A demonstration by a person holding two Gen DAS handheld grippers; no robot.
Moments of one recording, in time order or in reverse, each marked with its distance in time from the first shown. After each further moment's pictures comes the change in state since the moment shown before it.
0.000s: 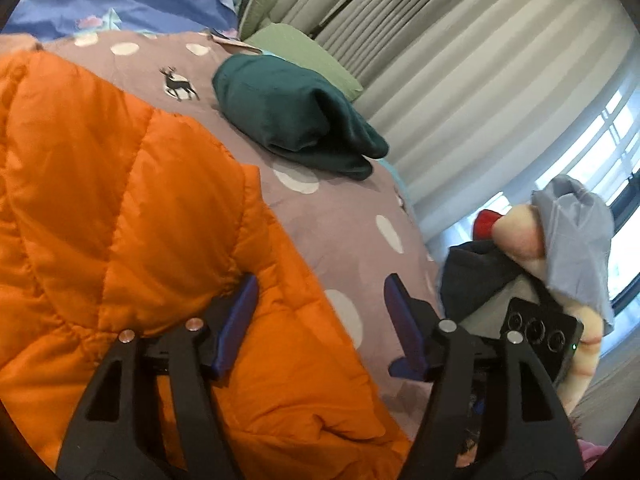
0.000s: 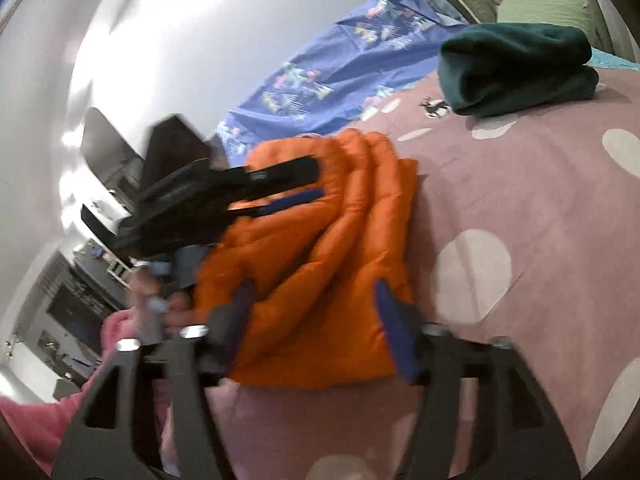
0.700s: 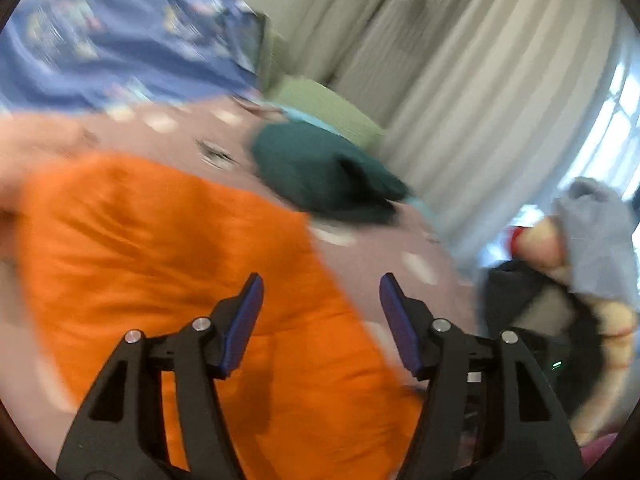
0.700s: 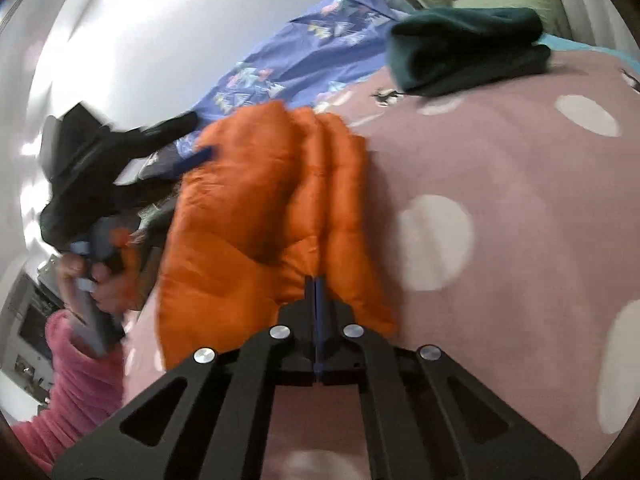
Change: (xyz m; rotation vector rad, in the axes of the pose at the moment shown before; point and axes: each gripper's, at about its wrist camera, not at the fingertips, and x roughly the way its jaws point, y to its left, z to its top) left arm -0.070 -0.021 0.010 0.133 -0.183 0.259; right arm 0.001 -0.021 -0.018 0.108 0.013 -0.234
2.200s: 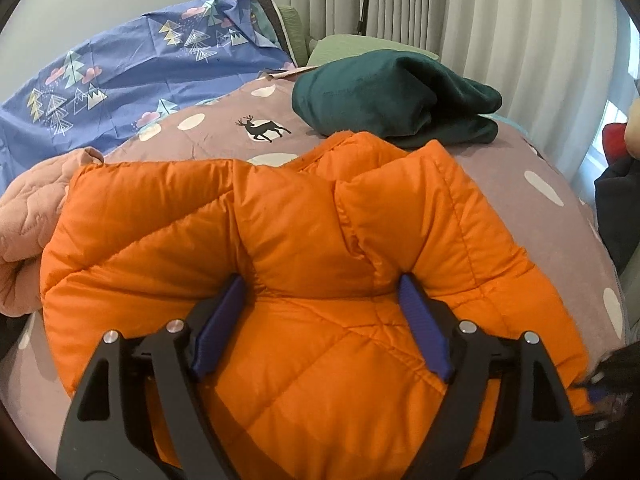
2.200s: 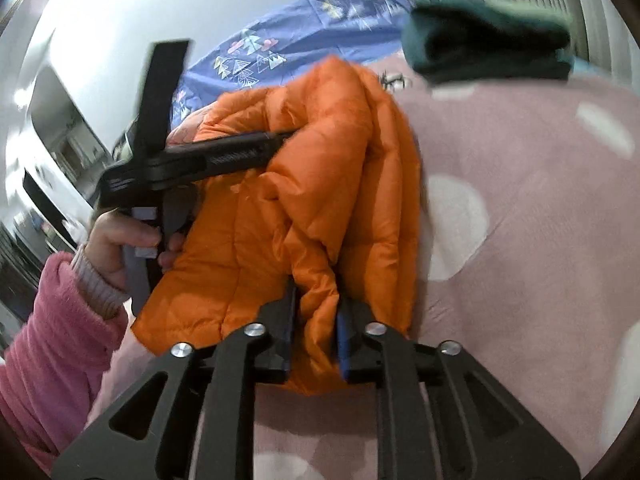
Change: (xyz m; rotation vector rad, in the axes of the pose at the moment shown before) left arm 0.107 0.001 -0.035 0.261 0.121 0.277; right arm -0.013 0.048 -0.017 -0.235 0.002 -0.125
